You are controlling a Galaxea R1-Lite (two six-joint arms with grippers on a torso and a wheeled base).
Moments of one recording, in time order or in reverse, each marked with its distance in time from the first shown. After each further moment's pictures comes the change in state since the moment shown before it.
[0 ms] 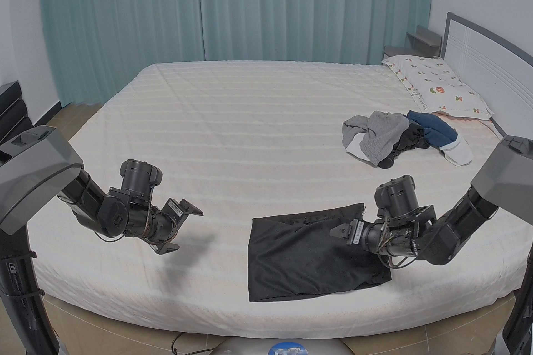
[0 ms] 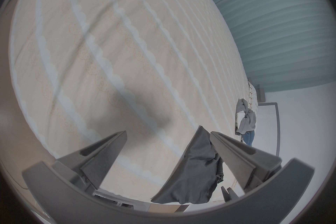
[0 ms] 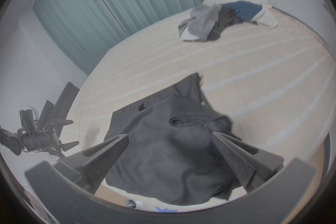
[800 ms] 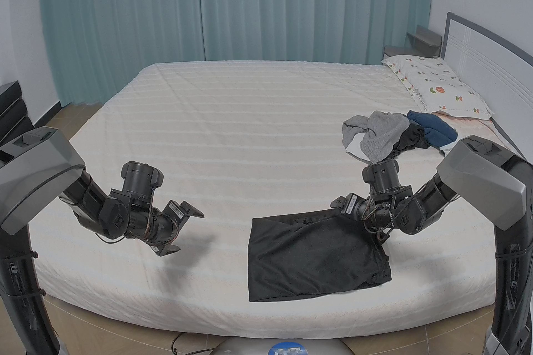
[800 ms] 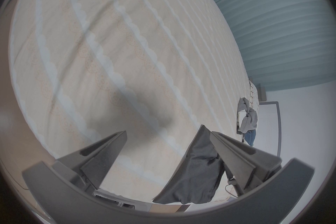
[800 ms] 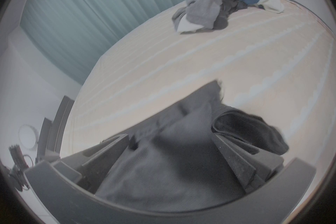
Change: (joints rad) left arm -0.003 0.008 0.005 -0.005 0.002 0.004; right arm -0.117 0.272 -0.395 0.084 0.004 0.037
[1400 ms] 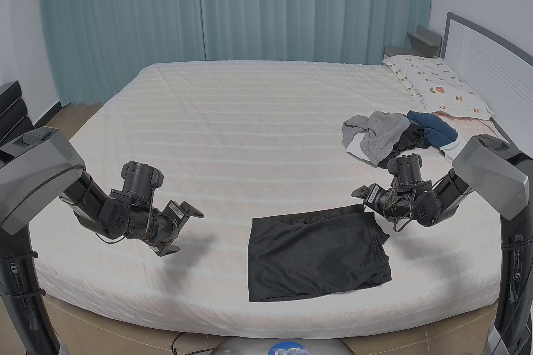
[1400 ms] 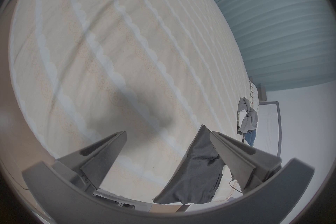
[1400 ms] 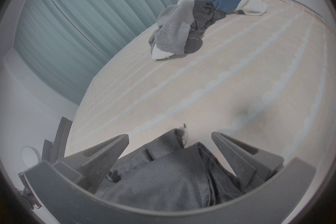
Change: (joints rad) left arm 0.000 0.001 0.000 0.000 0.000 0.001; right arm -0.138 0.007 0.013 -0.074 0.064 0.000
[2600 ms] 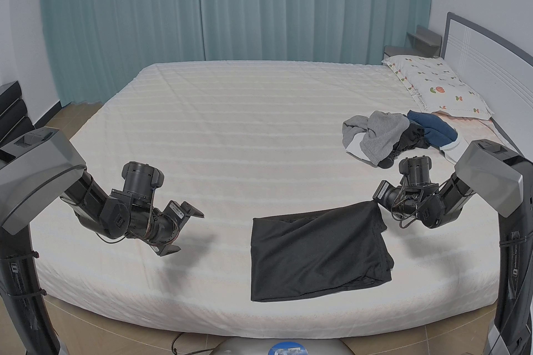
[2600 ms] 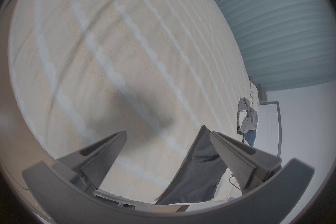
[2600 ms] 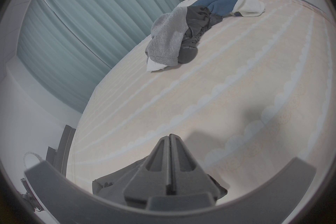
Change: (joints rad) left arm 0.000 0.005 -0.005 0.000 0.000 0.000; right arm -0.068 0.050 0.001 -0.129 0.026 0.001
